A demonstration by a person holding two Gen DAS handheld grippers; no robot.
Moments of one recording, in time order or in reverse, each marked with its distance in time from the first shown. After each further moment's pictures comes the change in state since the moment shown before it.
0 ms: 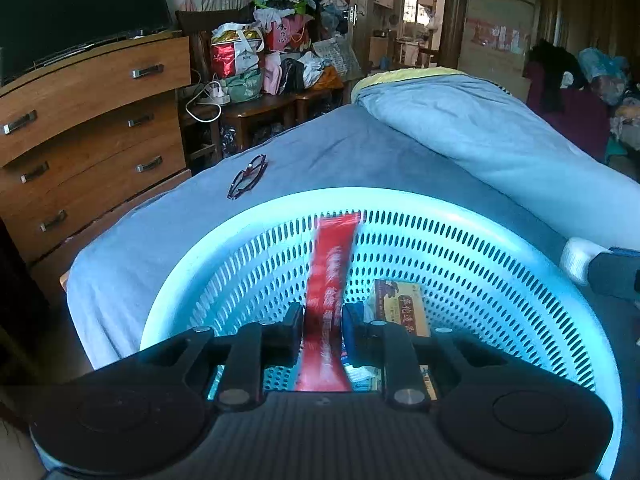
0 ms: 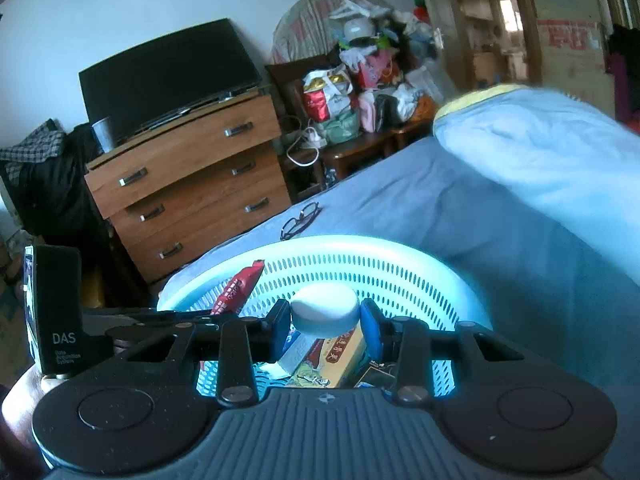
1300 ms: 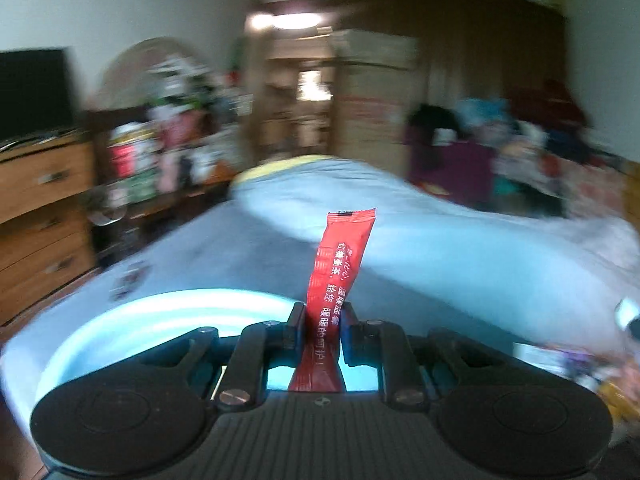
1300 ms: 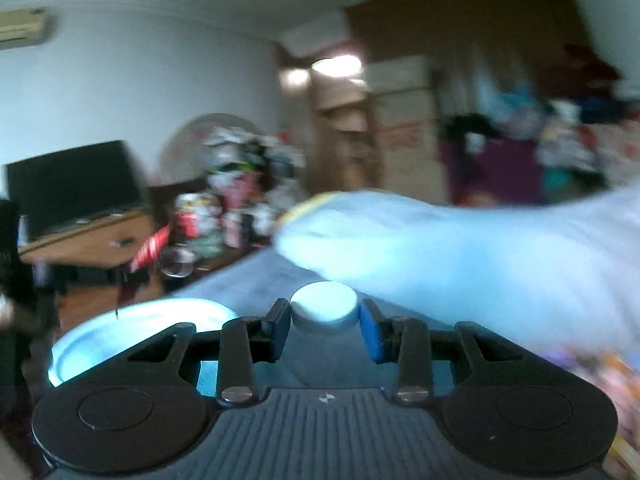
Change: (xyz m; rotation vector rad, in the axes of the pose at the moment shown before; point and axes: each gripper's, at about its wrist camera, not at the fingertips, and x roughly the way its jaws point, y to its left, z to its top) left arm -0.115 -0.119 -0.016 0.104 -0.275 -0.240; right arm -0.225 -0.103 -0.102 0.062 -0.393 -0.285
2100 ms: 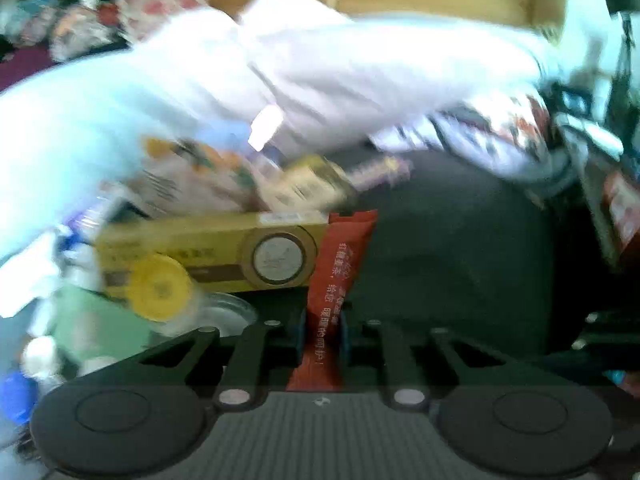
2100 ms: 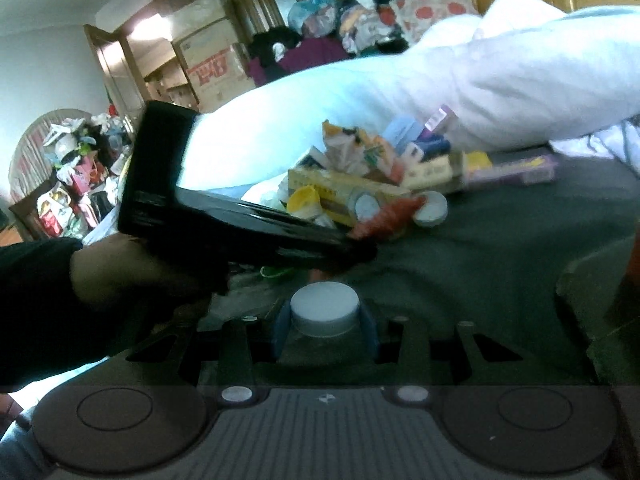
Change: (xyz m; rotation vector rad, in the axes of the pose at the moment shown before) left arm 0.069 -0.432 -0.201 0.703 0.324 -1.041; right arm -0.189 -0.141 -0.197 0.380 0.174 -0.483
